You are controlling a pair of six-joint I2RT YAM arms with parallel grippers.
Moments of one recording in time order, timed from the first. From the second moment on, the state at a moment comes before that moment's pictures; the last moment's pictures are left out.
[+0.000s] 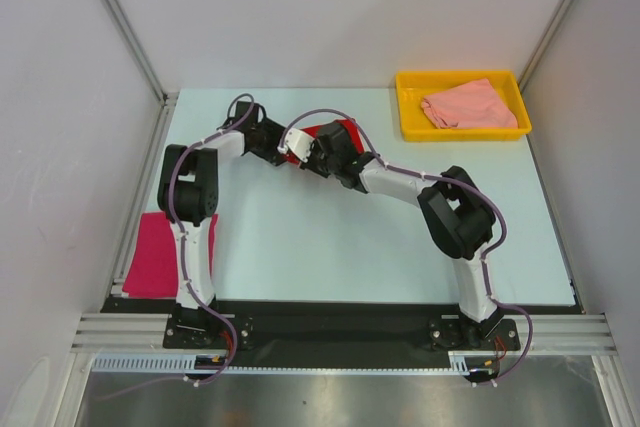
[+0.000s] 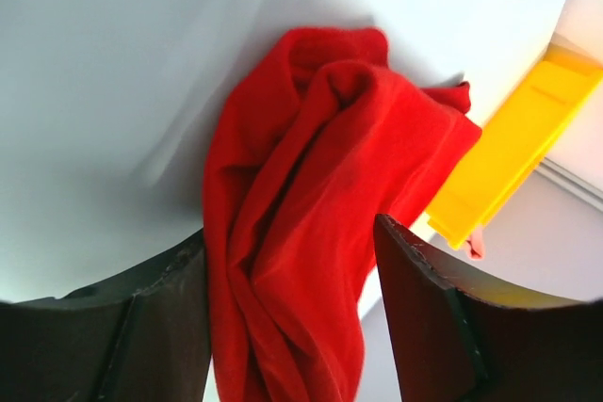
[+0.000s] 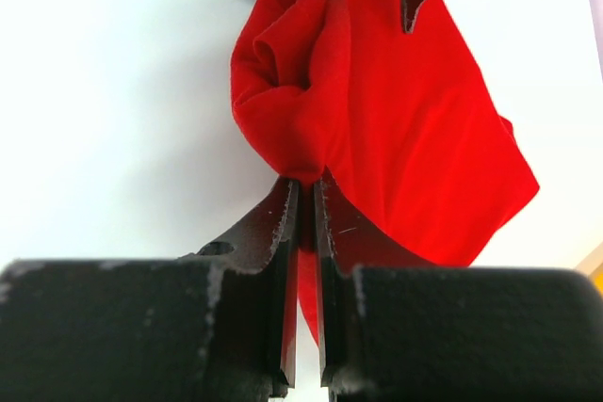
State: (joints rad) left arm -0.16 2.23 1.55 -0.22 0.37 -1.25; right arm 0.73 2.06 1.49 0.03 -0.08 -0.59
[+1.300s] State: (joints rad) left arm -0.16 2.03 1.45 -0.36 0.13 -0.95; right arm 0.72 1.66 1.22 -0.16 0.06 -0.17
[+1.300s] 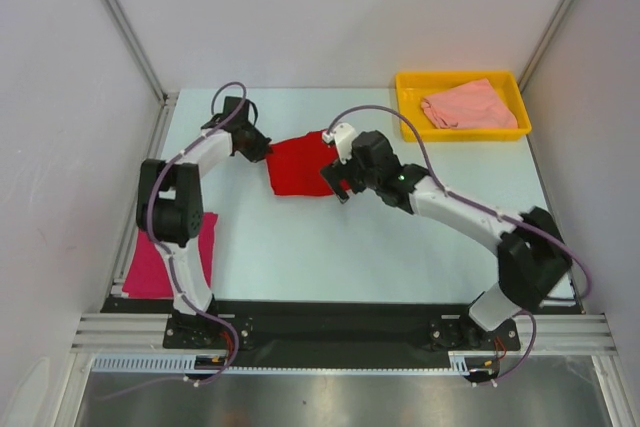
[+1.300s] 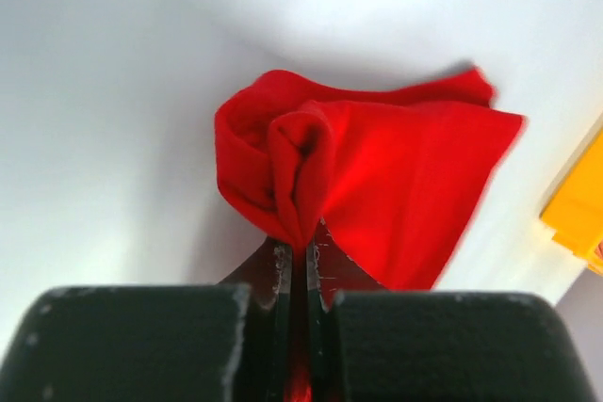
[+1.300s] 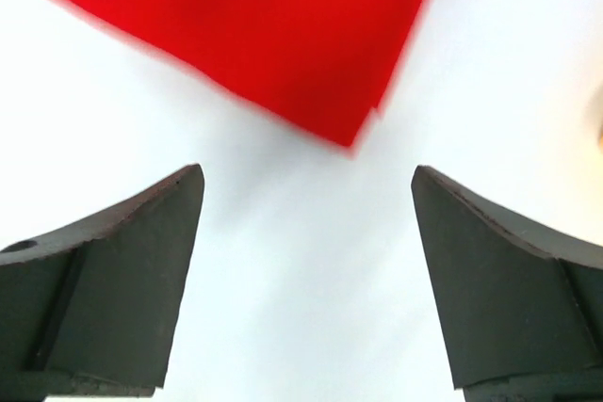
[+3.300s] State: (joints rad) left arm 0.22 1.44 1.41 -0.91 -0.48 -0.84; right arm 0.96 1.06 0.92 -0.48 0.13 0.08
